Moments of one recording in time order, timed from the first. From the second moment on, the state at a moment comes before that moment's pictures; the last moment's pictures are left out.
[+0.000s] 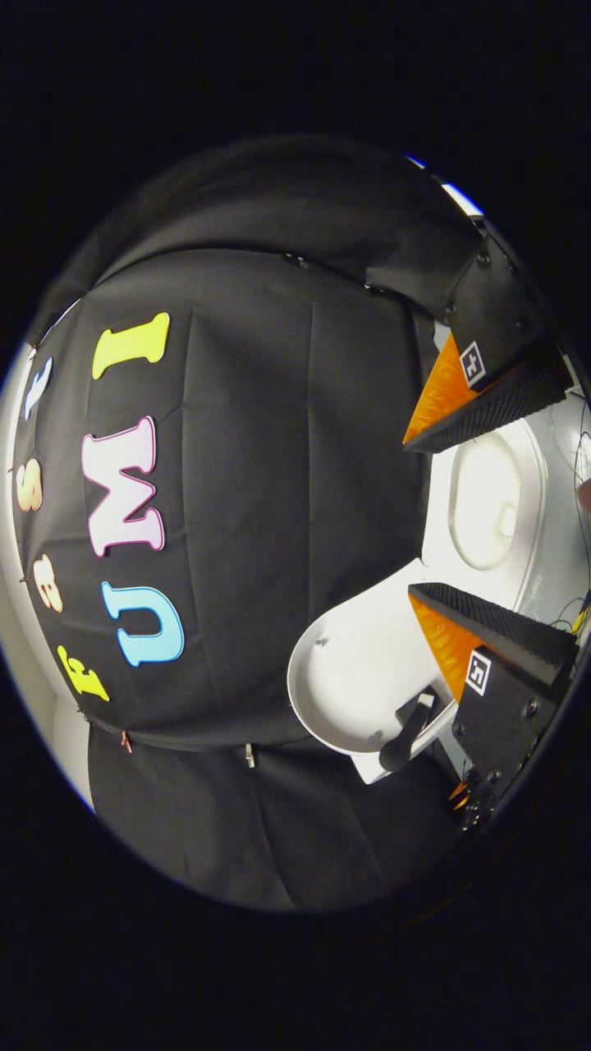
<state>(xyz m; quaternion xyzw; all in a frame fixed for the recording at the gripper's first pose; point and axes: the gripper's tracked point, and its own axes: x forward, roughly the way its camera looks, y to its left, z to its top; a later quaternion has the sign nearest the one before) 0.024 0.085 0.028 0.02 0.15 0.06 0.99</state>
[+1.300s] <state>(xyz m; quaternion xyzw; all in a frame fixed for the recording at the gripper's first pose) 0.019 0.004 0.028 0.05 0.03 -0.03 1.00</state>
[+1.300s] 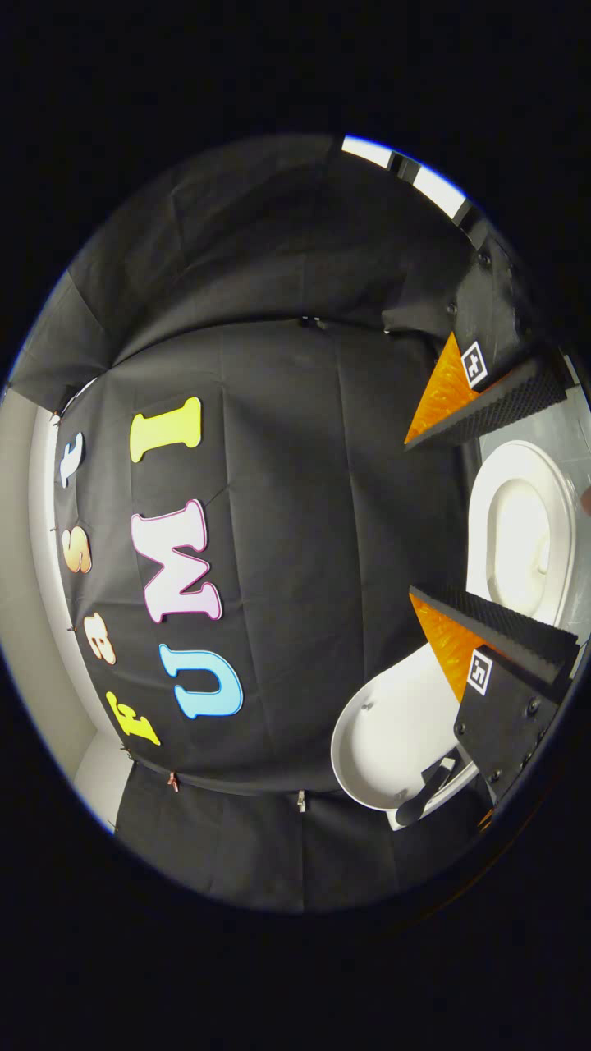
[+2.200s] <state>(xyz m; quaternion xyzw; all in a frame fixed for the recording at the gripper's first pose) 0.020 -0.001 0.022 0.04 0.04 -0.04 1.00</state>
